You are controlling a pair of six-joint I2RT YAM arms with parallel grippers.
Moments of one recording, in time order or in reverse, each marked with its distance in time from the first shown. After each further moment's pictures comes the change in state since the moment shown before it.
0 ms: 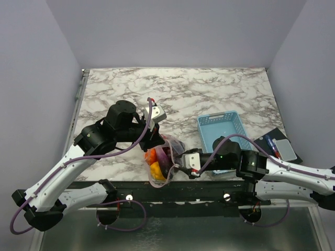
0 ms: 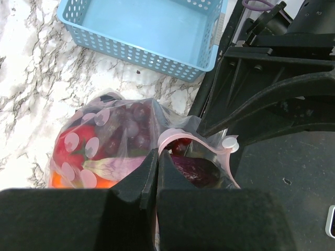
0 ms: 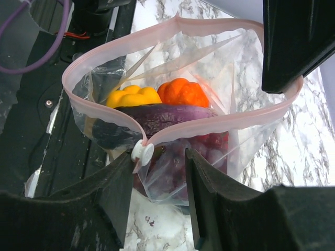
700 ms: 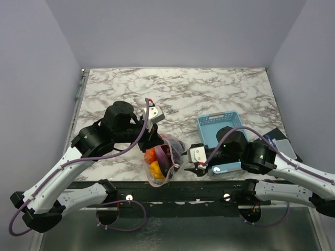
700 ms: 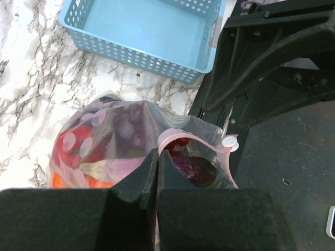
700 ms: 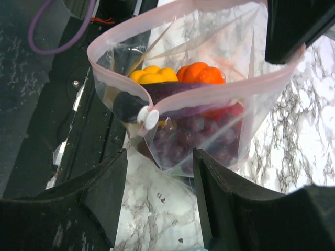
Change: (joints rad) left arm 0.000 -0.027 0.000 0.000 0.001 0.000; right arm -0.136 0.003 0.138 -0.270 -0.190 -0.033
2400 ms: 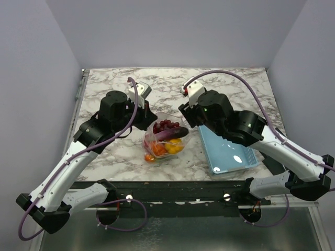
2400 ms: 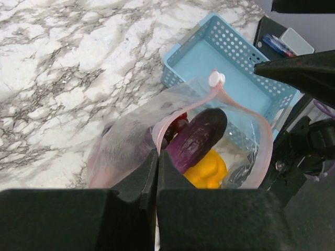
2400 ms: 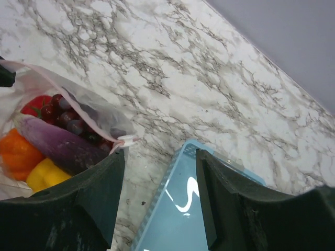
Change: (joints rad) left arm 0.164 0.042 -0.027 0.201 -0.251 -0.199; right arm -0.062 0.425 0.627 -0.229 0.937 0.547
